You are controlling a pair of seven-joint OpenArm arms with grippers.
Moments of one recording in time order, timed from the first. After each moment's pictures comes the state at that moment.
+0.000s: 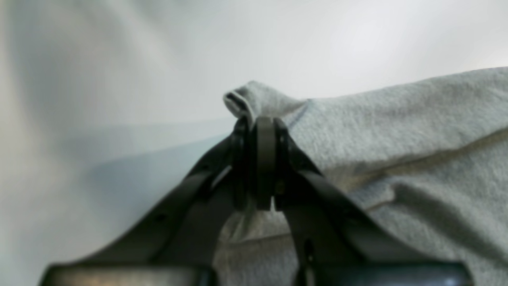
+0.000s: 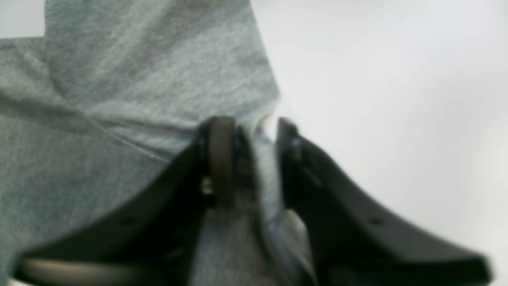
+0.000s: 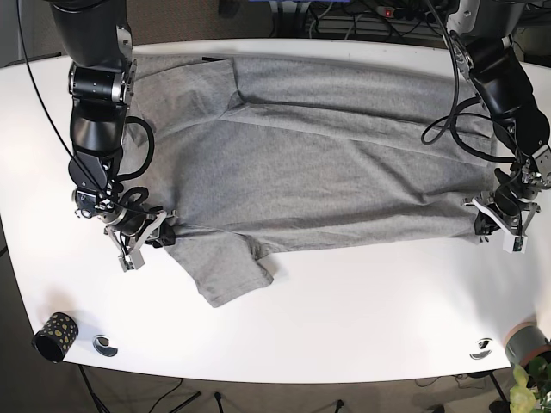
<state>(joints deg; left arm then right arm) -17.5 -17.3 -30.5 62.4 -5.1 -39.5 32.1 29.6 18.0 8.5 37.7 7.7 39.0 -19.5</state>
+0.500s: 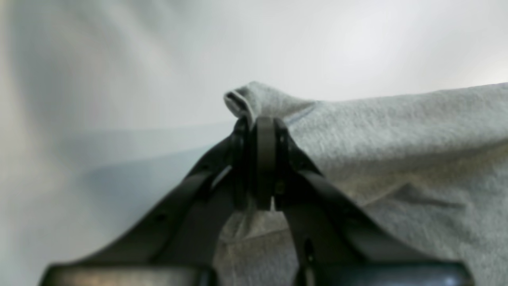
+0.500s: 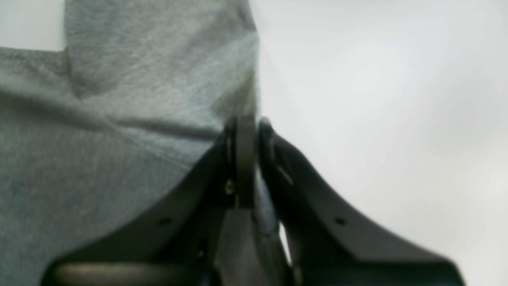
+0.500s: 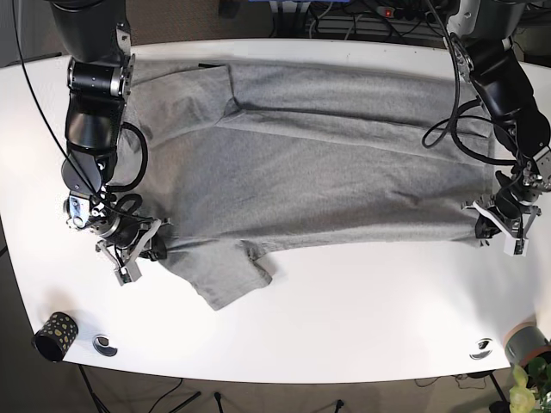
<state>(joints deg) -18.4 -17.3 -30.6 62.5 -5.2 -39.5 32.2 26.7 18.6 8.6 51.0 7.9 39.2 -25.5</state>
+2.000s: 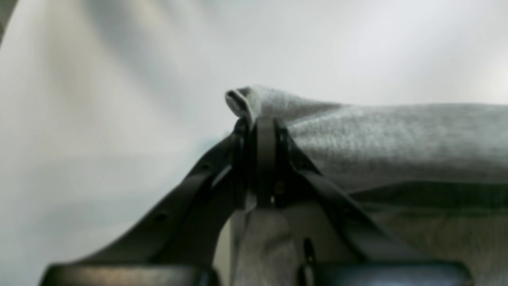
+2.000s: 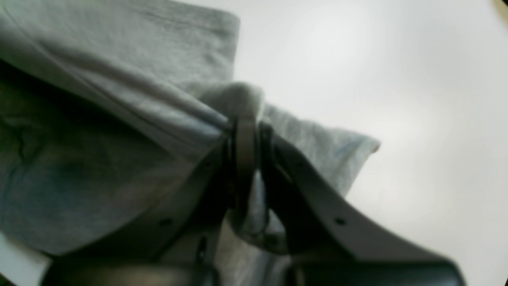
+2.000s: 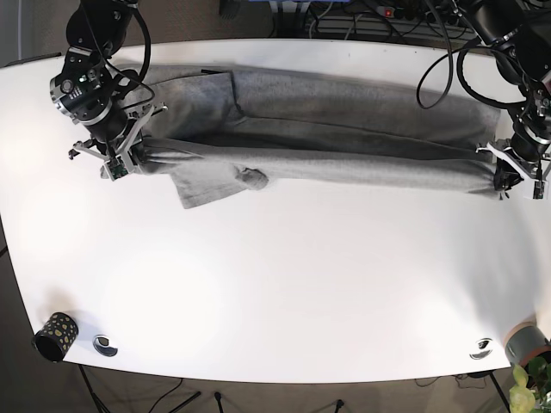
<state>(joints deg) 4.9 -13.7 -40.2 92.5 -17.8 -39.9 43.3 -15.1 10.0 25.7 111.3 8.8 40.3 -47.8</state>
